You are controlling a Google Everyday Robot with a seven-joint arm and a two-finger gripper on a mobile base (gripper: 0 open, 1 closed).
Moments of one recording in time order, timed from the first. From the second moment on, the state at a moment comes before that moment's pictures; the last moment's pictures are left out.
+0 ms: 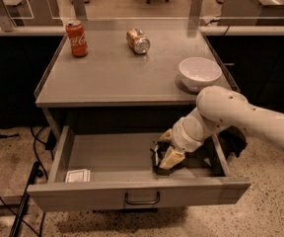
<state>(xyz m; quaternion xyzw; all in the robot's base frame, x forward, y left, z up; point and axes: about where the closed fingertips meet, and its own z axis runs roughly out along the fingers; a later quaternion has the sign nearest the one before) 0.535 -0.091 0.651 -0.68 0.69 0.14 0.21</state>
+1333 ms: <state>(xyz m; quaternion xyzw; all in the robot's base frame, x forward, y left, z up) 0.542 -0.079 0.594 -0.70 0.67 0.14 0.20</state>
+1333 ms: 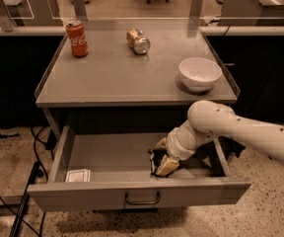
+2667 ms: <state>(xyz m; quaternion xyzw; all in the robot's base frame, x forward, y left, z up) 0.543 -0.078 0.602 -0.69 0.68 0.13 0.19</state>
